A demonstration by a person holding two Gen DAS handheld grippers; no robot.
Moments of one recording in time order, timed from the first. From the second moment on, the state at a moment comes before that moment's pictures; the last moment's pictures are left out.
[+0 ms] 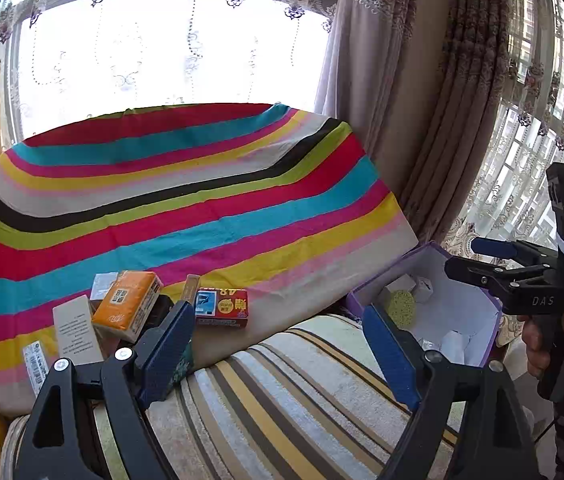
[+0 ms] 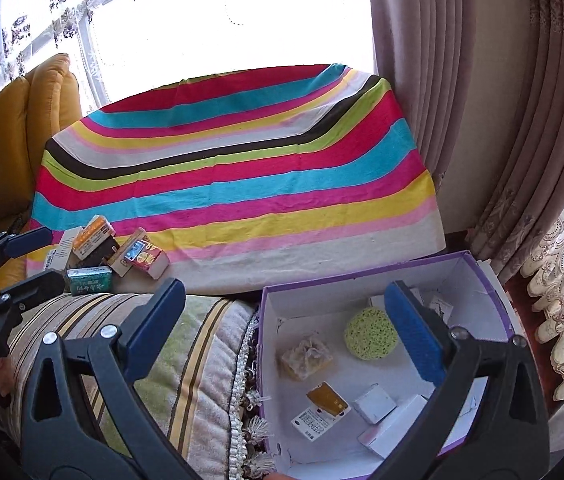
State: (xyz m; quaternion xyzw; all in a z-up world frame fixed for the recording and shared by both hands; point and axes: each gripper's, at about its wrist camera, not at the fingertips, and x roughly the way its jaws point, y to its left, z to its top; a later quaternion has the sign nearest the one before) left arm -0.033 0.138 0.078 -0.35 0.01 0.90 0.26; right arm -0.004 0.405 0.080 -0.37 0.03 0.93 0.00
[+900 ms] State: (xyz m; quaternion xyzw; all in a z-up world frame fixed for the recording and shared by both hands) left arm -0.056 -0.026 0.028 -0.45 -0.13 0.88 0.08; right arm -0.037 0.301 0.047 -0.45 -0.02 0.89 -0.09
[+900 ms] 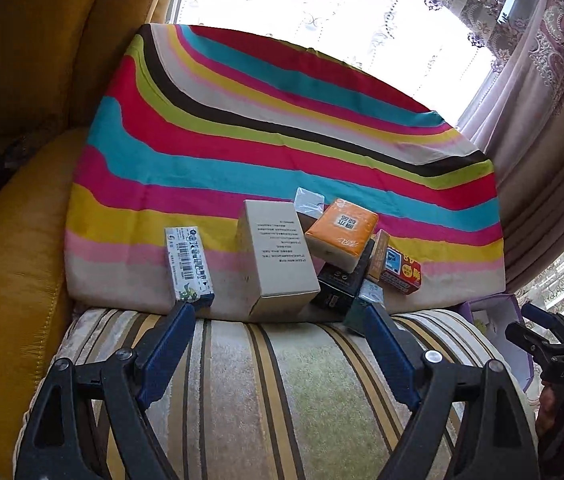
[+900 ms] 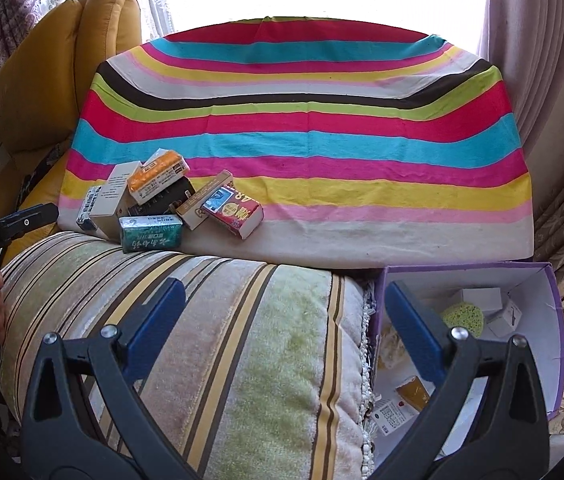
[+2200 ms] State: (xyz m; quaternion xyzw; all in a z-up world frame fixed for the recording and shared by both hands) left arm -0.147 -0.058 -0.046 -0.56 -0.10 0.82 -0.03; right arm -0.151 0.214 -0.020 -0.49 -0.20 0.83 -0.16
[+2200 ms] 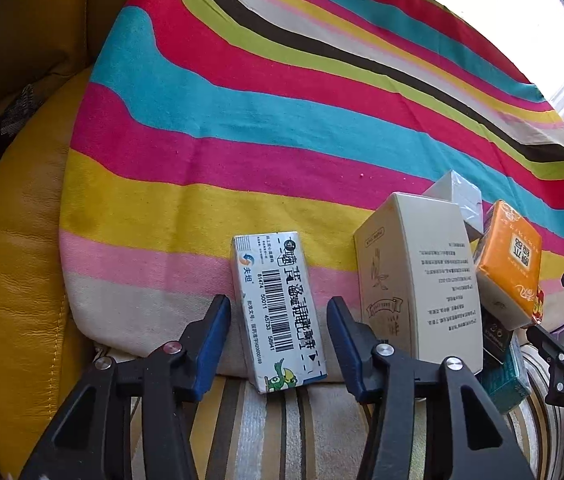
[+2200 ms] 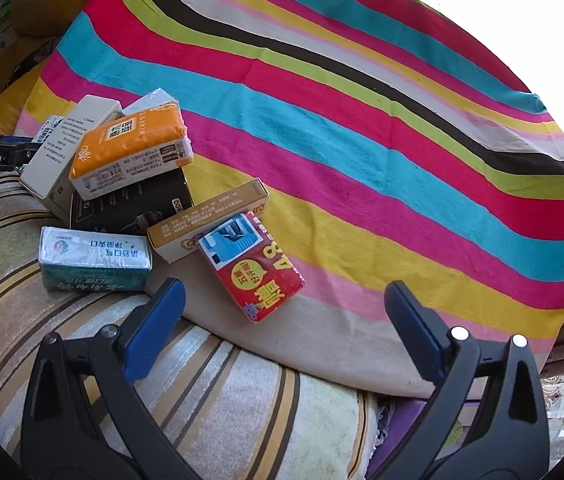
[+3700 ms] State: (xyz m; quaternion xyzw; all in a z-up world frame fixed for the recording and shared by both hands) left arm -0.047 -0.003 0.041 -0.40 -0.09 0.91 0.03; right arm -0.085 0.252 0.014 -0.48 -0.10 0.86 -0.14
